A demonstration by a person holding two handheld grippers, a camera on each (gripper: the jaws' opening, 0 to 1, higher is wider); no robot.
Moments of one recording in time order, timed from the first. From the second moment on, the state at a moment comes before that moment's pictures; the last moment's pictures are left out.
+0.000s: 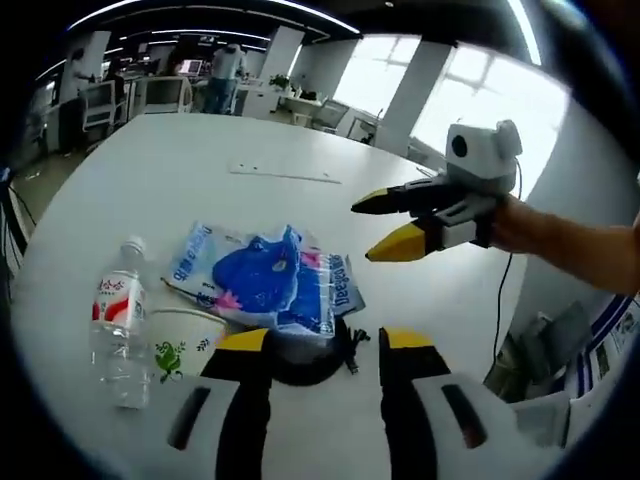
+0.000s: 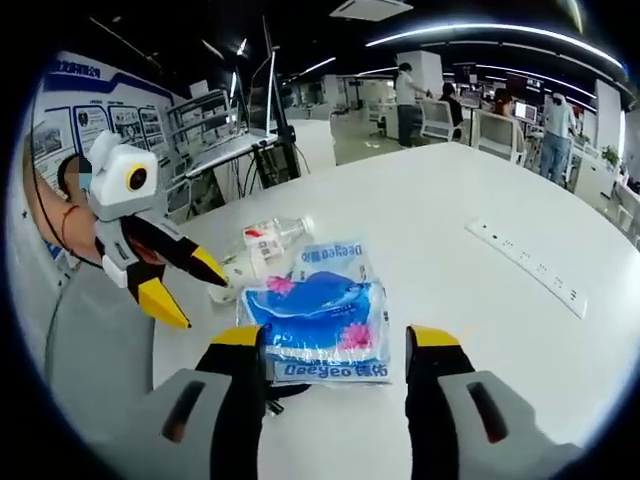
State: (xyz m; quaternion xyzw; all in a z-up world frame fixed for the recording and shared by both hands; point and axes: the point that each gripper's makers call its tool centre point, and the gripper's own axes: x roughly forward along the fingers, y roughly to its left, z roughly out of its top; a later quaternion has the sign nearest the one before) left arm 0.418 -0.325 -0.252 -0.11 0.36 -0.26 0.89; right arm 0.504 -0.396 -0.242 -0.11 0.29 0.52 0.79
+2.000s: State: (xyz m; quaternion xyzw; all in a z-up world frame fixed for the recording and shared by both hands) left arm 0.438 -0.338 -0.299 -0.27 0.41 -0.14 0.86; right arm 0.530 -0.389 -0.295 -0.09 0.33 0.53 0.77
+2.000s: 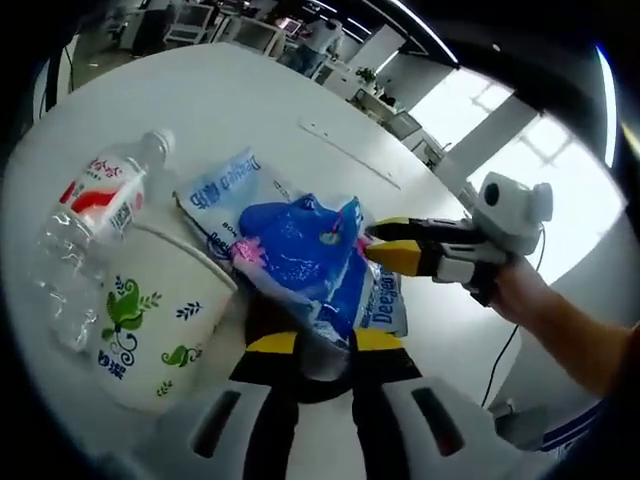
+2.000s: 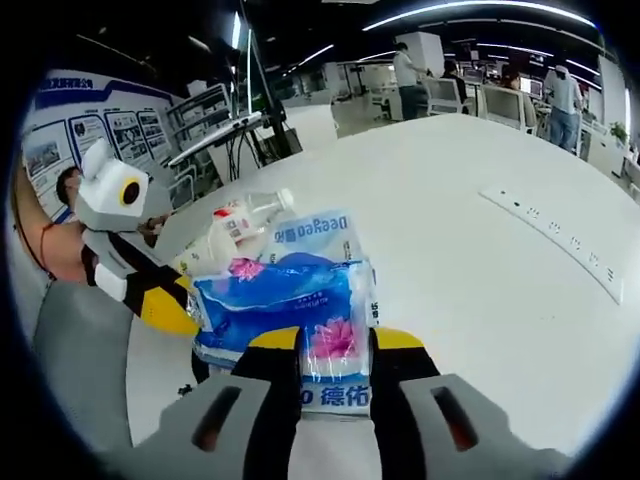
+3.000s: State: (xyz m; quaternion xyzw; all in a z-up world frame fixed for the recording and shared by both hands) left arm 0.440 -0.341 -0.297 -0.24 0.40 -0.18 0.87; right arm 0.540 -0.396 -0.285 -0.07 0.33 0.51 0.79
